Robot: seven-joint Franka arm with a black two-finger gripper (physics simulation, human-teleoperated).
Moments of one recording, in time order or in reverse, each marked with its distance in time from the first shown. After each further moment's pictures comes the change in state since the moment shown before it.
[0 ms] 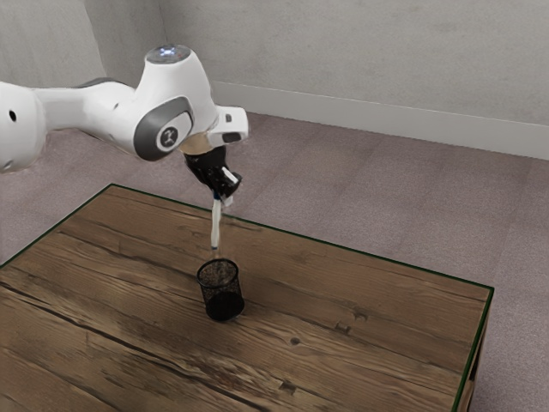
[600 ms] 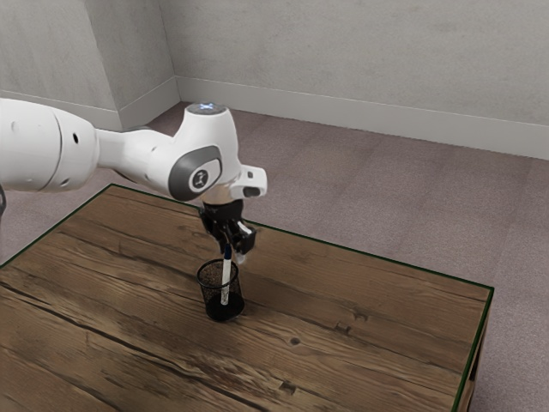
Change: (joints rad) arm -0.007 0.182 -0.013 0.010 -0.061 -0.051 0.030
